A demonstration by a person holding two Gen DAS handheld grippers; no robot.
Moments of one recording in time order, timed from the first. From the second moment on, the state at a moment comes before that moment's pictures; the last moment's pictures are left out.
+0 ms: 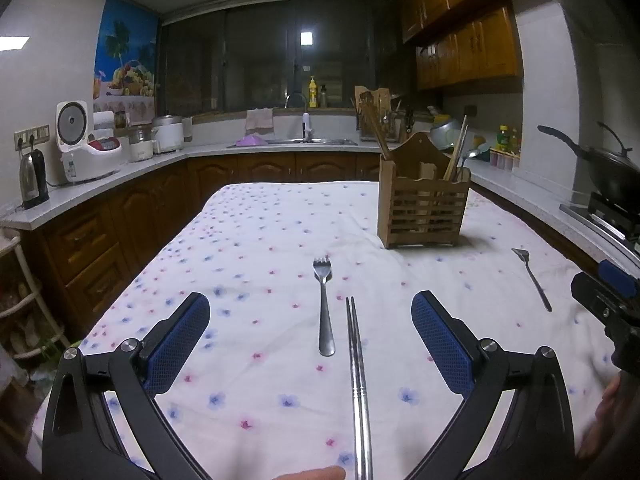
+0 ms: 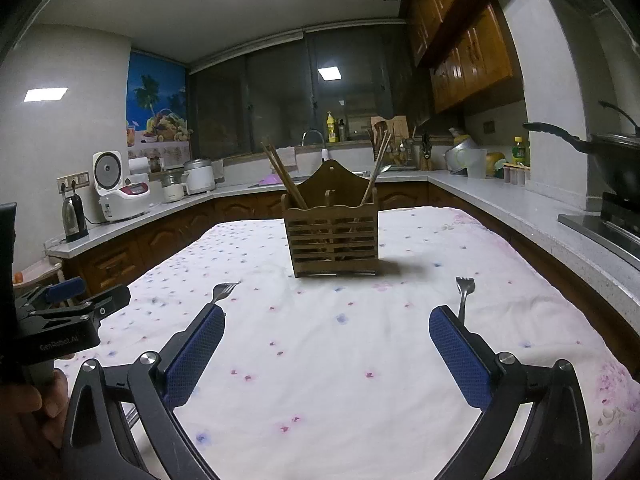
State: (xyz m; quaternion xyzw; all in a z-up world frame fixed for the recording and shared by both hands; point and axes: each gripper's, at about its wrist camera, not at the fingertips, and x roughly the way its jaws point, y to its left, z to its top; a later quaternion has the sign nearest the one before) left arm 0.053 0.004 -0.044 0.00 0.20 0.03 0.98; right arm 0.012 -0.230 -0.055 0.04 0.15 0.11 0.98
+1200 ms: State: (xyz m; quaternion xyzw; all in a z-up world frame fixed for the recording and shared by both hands) left arm 0.050 0.002 -0.037 0.00 0.19 0.04 0.98; right arm 0.010 -0.231 -0.054 0.04 0.15 0.11 0.98
